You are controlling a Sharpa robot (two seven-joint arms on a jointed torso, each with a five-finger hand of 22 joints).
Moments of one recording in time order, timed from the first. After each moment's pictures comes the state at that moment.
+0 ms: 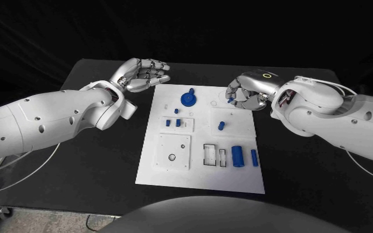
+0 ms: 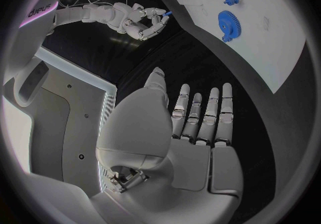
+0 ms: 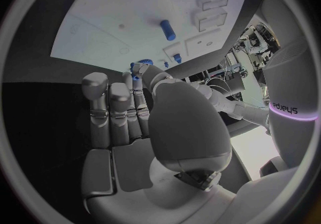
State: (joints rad) left arm 1.24 -0.88 -0.22 1.43 -0.54 -0.40 0.49; left_hand 1.35 -0.01 -0.12 0.29 0.21 0.83 0.11 0.07 0.19 0.44 0.08 0.41 0.06 0.57 0.19 0.31 0.08 0.17 0.62 0.29 0.08 0.80; right arm 1.26 -0.91 -0.12 1.69 -1.64 -0.25 -0.11; right_hand 1.42 -0.09 0.34 0.03 0.46 1.03 0.12 0.27 0.45 0.97 0.06 0.45 0.47 1.33 -0.01 1.05 1.07 0.15 1.28 0.09 0.82 1.31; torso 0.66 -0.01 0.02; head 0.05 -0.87
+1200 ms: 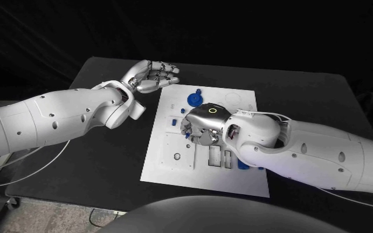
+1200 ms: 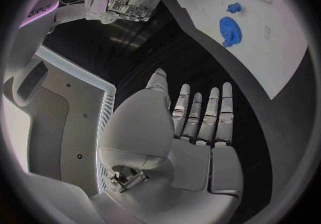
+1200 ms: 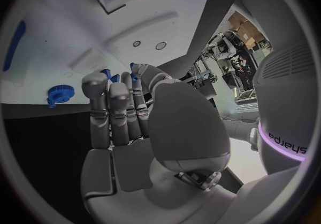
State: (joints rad) left arm 1.23 -0.87 -0.22 1.43 -0.54 -0.39 0.48; left_hand 1.37 0.02 -0.12 0.29 0.23 0.83 0.11 0.07 0.18 0.44 0.09 0.42 0.06 0.58 0.19 0.32 0.07 0.17 0.63 0.29 0.08 0.79; right arm 1.10 -0.62 -0.12 1.70 -1.76 -0.17 -0.15; right_hand 1.43 -0.10 0.35 0.01 0.46 1.00 0.13 0.25 0.45 0.98 0.06 0.43 0.45 1.33 -0.01 1.05 1.06 0.15 1.28 0.09 0.81 1.31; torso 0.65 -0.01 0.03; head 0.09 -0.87
